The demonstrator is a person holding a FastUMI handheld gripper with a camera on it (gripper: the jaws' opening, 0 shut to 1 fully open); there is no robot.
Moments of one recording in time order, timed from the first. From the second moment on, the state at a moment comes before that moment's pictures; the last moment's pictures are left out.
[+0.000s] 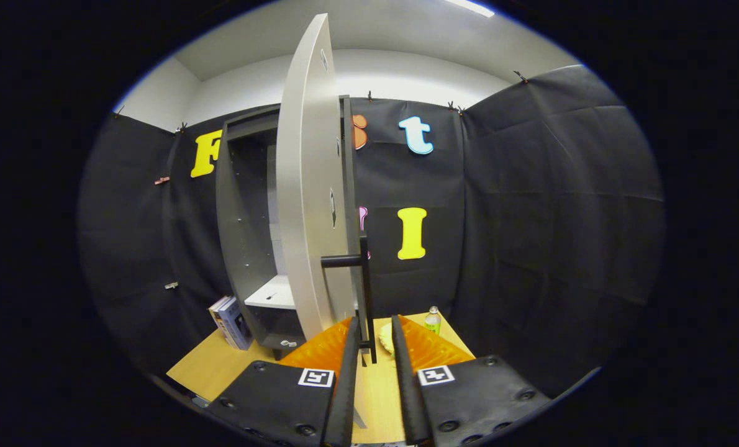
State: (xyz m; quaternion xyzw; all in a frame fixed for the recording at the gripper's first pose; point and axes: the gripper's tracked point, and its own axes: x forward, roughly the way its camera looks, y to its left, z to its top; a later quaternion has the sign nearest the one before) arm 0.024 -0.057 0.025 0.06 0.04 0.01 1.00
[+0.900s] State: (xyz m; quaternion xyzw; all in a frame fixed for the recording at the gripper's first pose) arm -0.042 0.061 -0.094 0.09 0.25 0.16 0.95
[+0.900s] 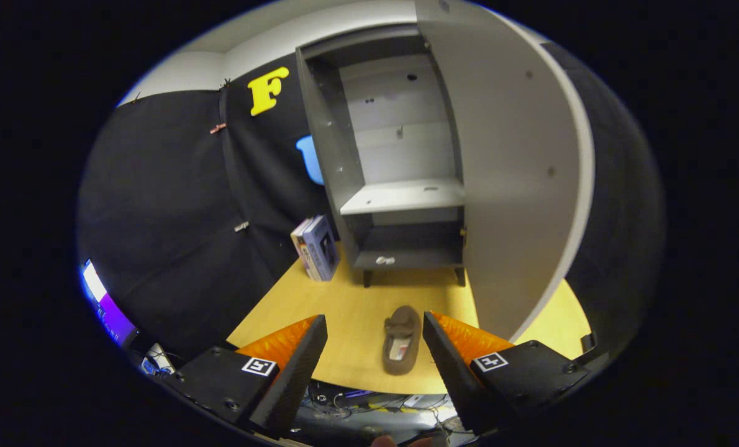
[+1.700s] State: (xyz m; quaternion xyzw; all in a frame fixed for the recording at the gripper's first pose) arm 0.077 0.147 -0.395 0.04 0.42 0.12 0.90
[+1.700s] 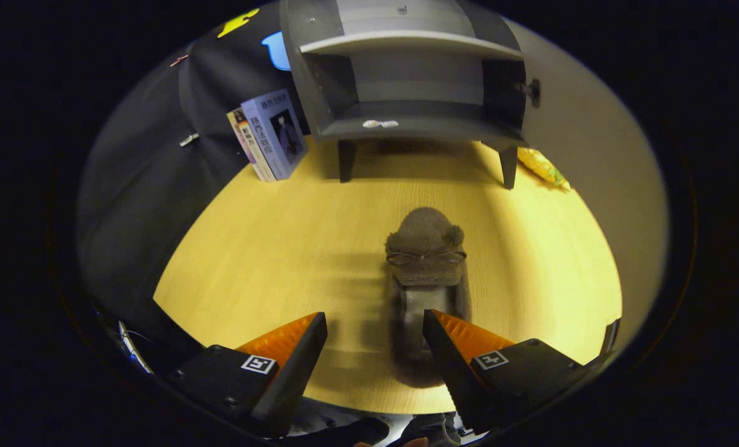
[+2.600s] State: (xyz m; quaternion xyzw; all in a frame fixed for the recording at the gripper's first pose) arm 0.142 0.121 -0.360 0.06 0.32 0.07 0.94
